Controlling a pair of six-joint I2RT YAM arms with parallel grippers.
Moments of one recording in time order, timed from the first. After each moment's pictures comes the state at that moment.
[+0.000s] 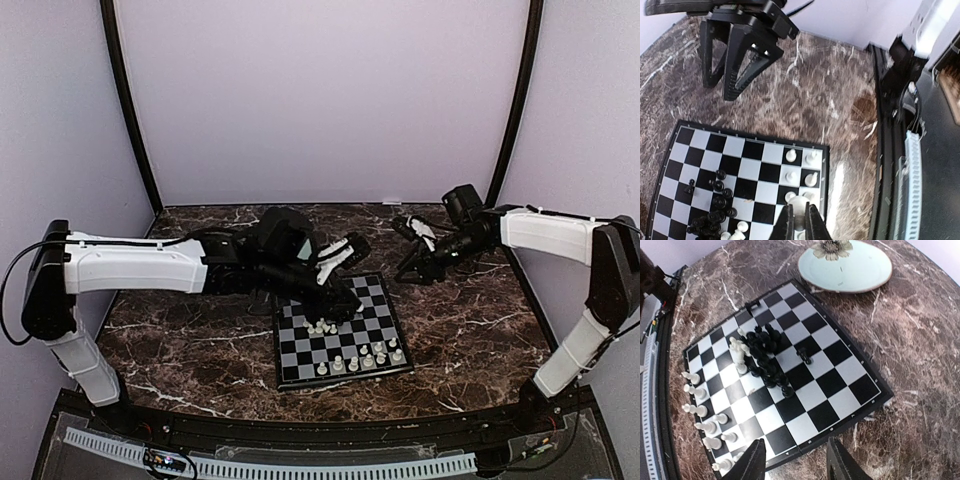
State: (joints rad) left arm -1.01 1.68 1.26 -0.19 0.32 0.02; right arm 0.39 1.59 1.12 -0.55 -0.72 -0.55
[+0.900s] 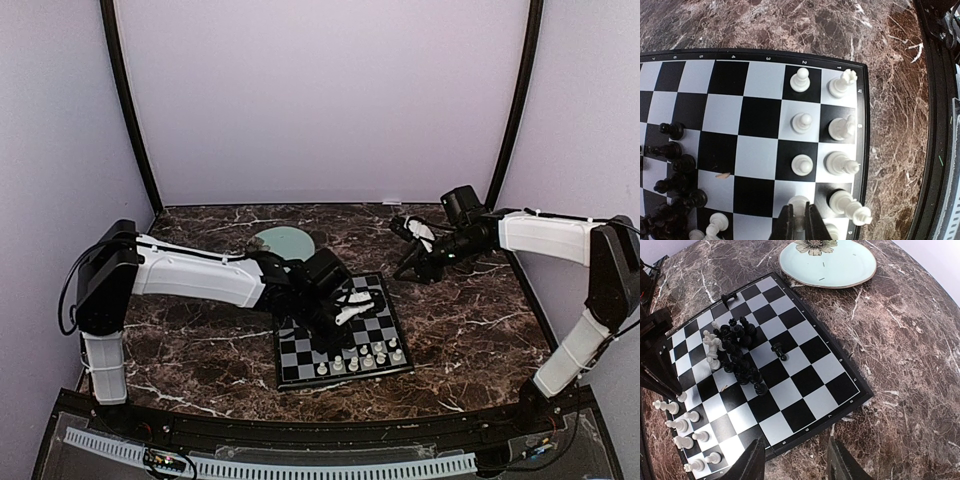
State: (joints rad) left arm -1.07 1.96 1.38 -0.41 0.24 0.15; right arm 0.40 1.59 1.08 -0.44 -0.62 -0.58
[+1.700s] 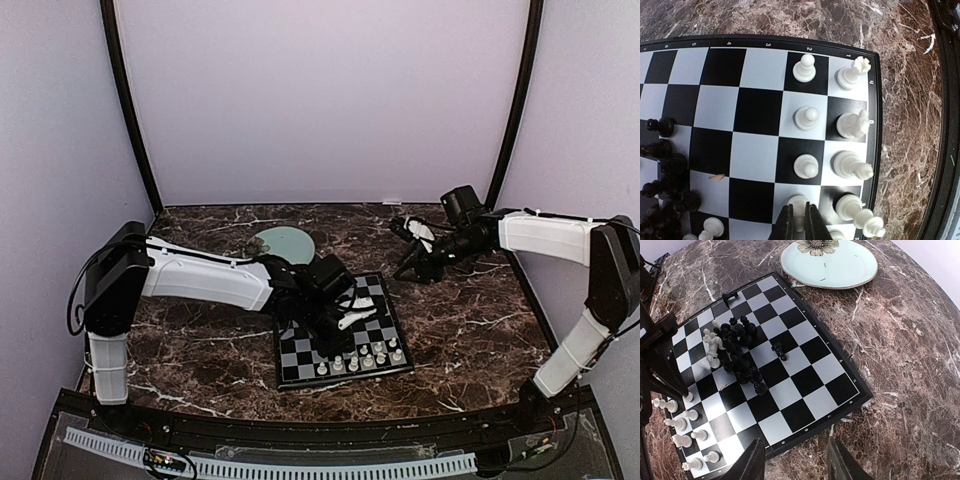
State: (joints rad) left arm -1.08 2.01 1.41 -0.44 0.20 0.15; right arm 0.40 1.59 1.08 -0.44 -0.62 -0.60
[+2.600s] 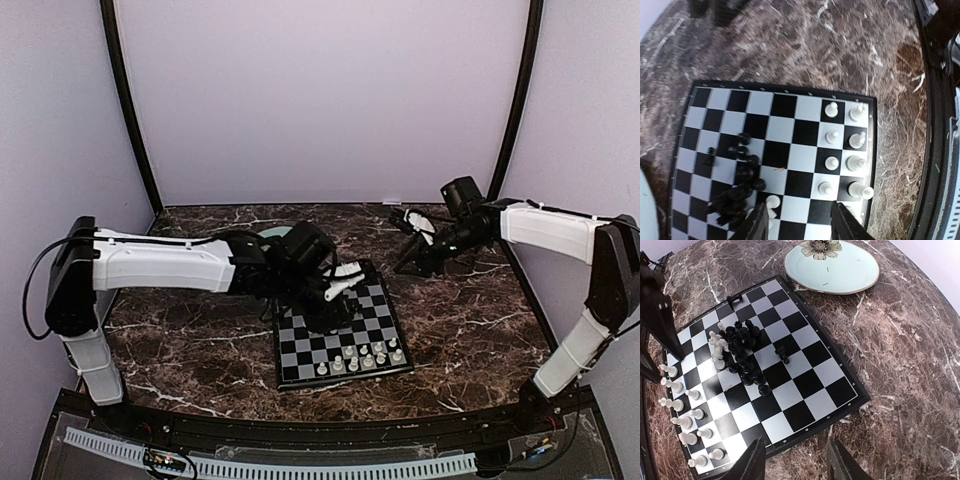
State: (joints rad) left arm -1.05 1.85 1.38 -0.44 0.13 0.18; right arm 0.40 1.59 1.14 -0.53 -0.63 -0.62
